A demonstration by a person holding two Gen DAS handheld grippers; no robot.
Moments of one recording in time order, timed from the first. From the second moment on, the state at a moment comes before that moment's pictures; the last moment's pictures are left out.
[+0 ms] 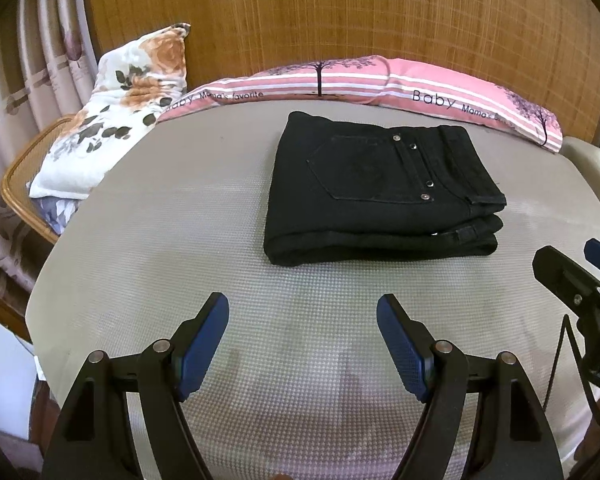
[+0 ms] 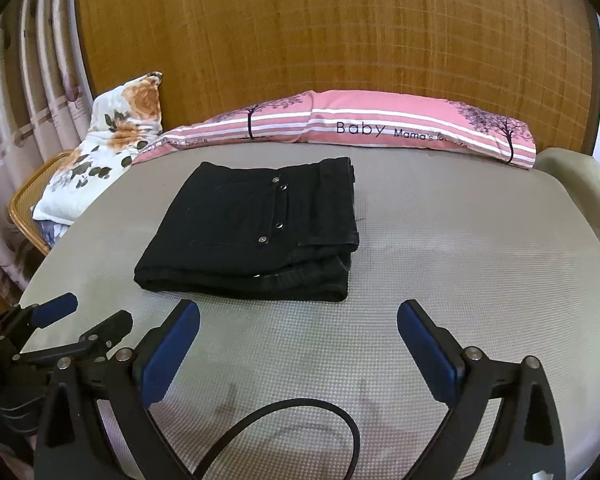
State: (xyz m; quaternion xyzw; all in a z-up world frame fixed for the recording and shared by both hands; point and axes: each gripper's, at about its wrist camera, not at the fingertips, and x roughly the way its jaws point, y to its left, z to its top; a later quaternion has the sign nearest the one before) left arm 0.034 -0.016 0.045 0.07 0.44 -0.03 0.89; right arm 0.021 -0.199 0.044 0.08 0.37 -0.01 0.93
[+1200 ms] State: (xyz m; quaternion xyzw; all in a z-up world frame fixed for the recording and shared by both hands) left arm 0.030 -0.021 0.047 0.09 0.43 -0.02 0.90; right arm 0.020 -0.191 0.036 0.07 0.38 0.00 0.92
